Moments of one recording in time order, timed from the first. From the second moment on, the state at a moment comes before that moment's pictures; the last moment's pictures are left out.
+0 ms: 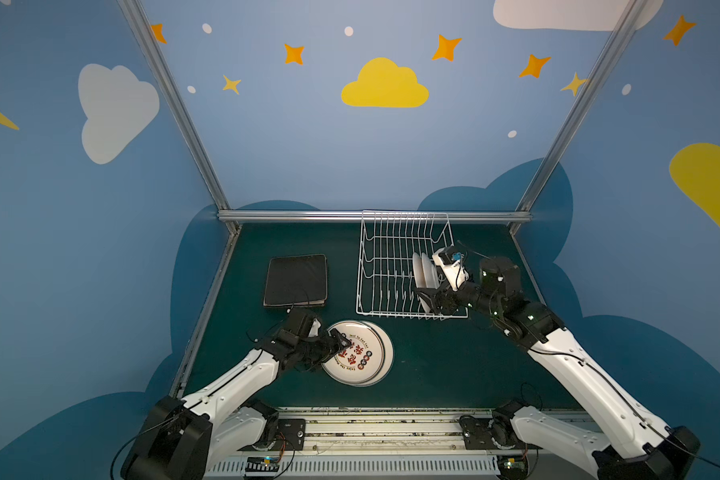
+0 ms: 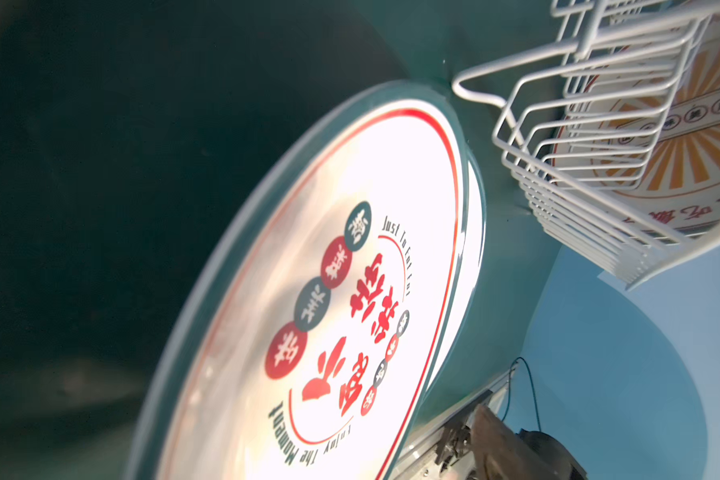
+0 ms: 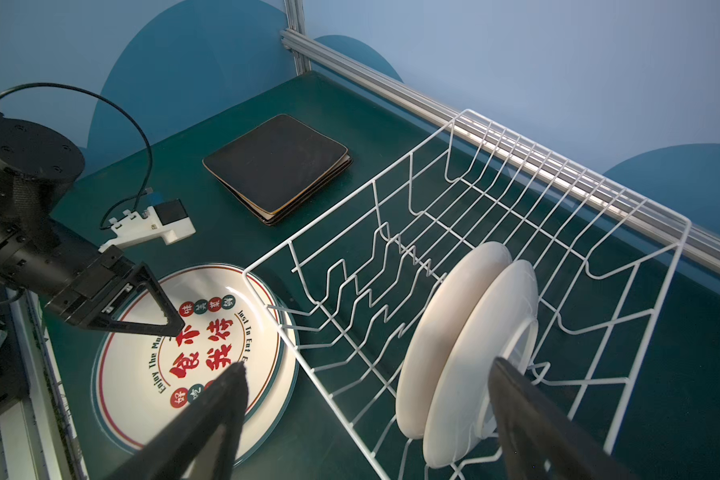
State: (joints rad) left arm -0.44 1.09 0.45 -0.33 0.47 -0.99; right arm 0.54 1.03 1.01 -0.44 -0.26 -0.15
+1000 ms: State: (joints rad) left arm -0.54 1.27 0.68 -0.61 0.32 -0.90; right arm 0.54 1.00 0.95 -0.42 -0.23 -0.14
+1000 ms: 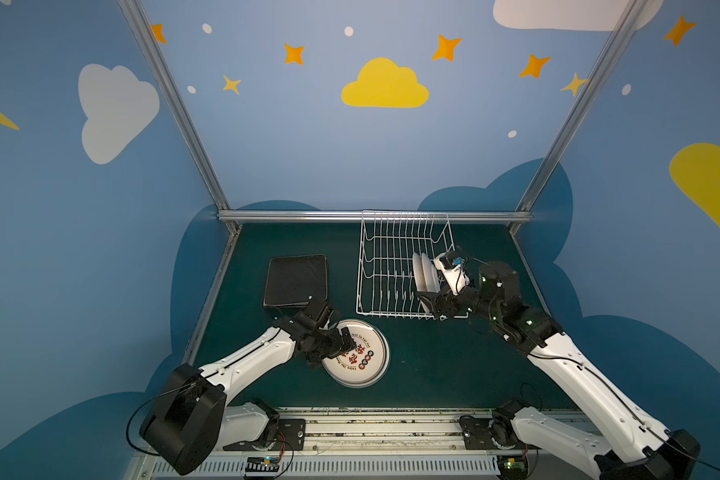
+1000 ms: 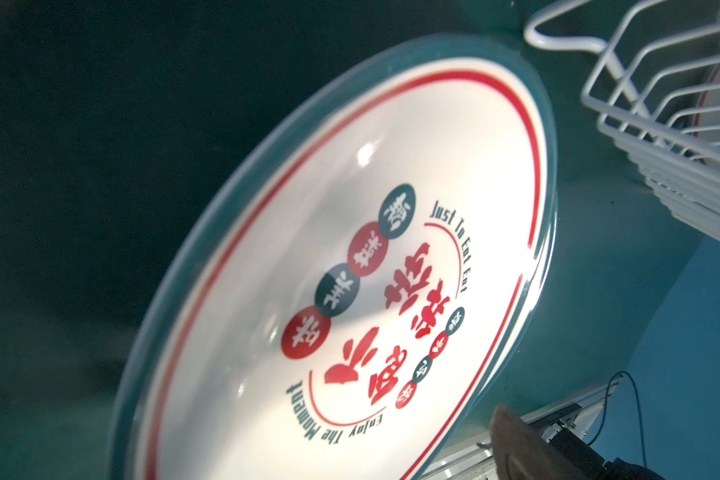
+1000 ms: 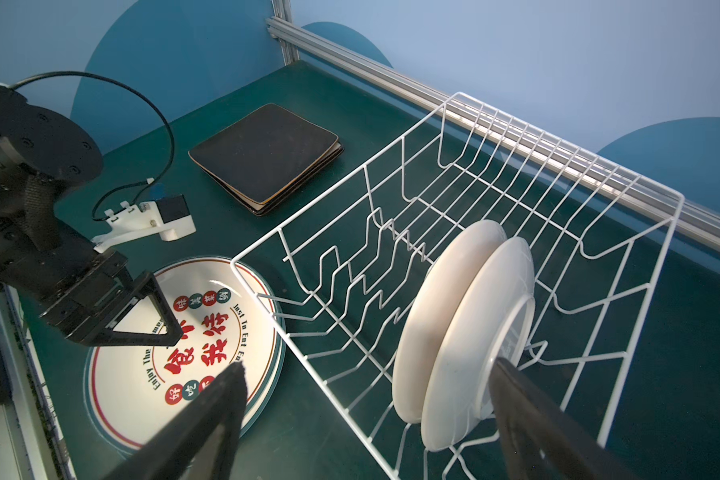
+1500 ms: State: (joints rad) left arm -0.58 1.31 0.83 -0.83 0.22 -0.83; right arm 0.54 1.00 0.95 -0.42 -0.22 -0.14
